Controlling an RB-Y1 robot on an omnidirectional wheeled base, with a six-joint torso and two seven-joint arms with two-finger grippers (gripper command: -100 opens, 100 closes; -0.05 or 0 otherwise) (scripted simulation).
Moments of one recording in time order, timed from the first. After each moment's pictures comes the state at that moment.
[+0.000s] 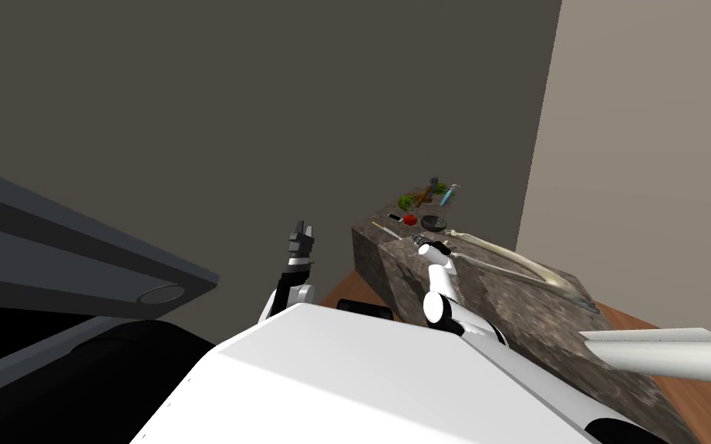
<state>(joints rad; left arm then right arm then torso) 0.55 -0.01 -0.02 -2.25 0.02 -0.38 0.02 -0.53 -0.09 -0.59 -0.98 -0.21 0.32 -1.42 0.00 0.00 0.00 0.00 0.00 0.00</state>
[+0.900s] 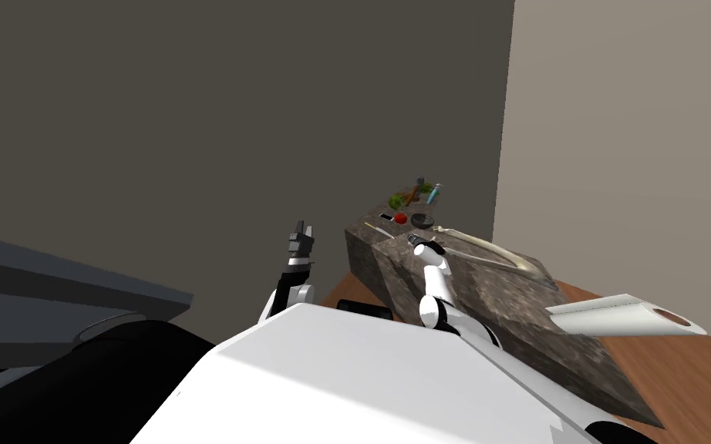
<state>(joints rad) 0.55 -0.01 -0.02 -2.25 0.02 -0.38 0.02 -0.50 -0.04 -0.54 -1.04 -0.22 0.35 -1.40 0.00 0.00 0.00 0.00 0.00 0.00</state>
